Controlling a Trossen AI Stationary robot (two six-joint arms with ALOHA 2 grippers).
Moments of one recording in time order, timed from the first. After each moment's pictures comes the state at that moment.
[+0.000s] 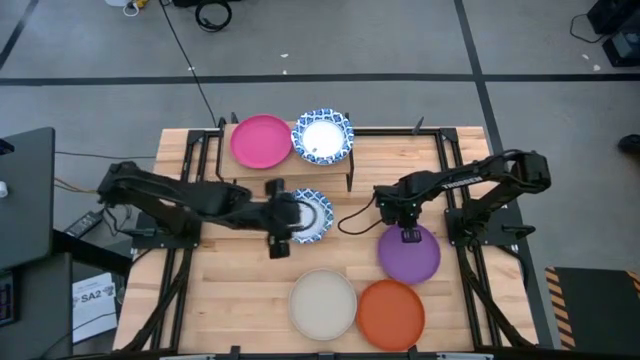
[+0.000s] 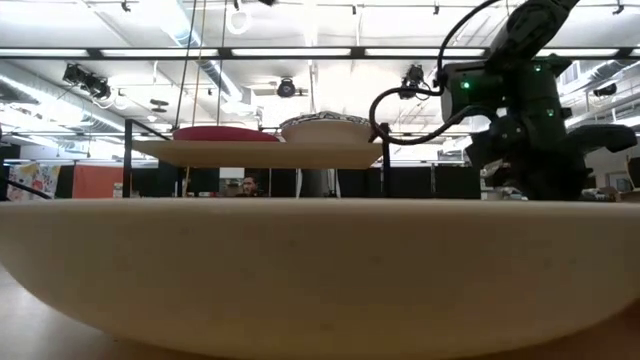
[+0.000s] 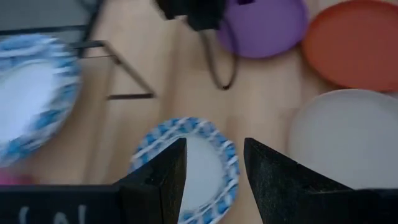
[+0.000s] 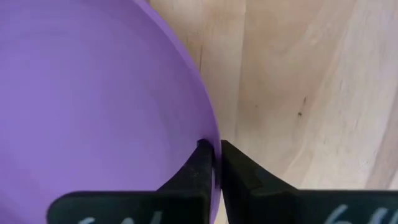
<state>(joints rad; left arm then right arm) -0.29 1.48 1.50 -0.87 -0.43 -0.18 -0.14 1.47 0.72 -0.83 -0.10 -0.13</state>
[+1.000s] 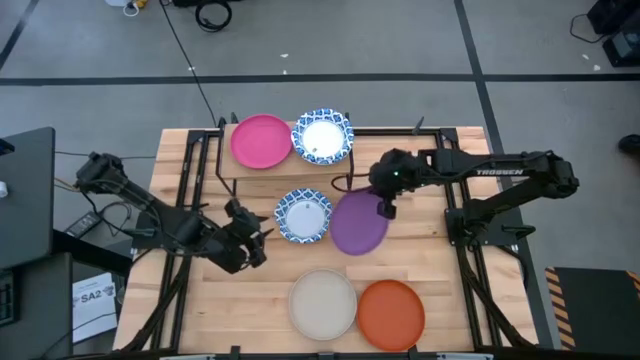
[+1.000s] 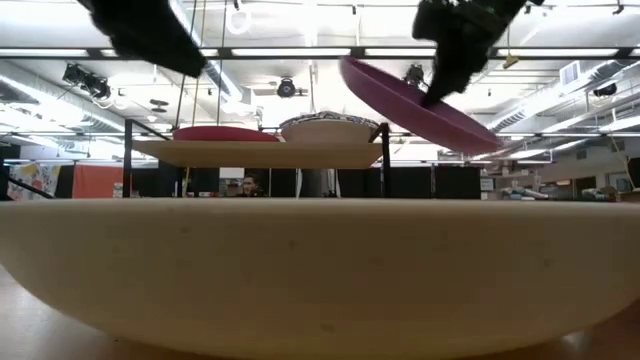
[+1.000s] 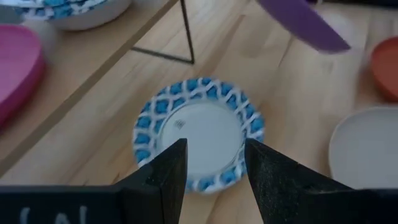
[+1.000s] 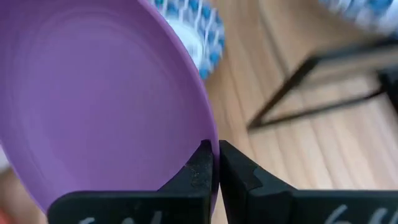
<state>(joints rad) -0.53 1.21 0.87 -0.56 -0.85 -0.71 -0.13 1.23 1.03 -0.68 0.05 0.07</state>
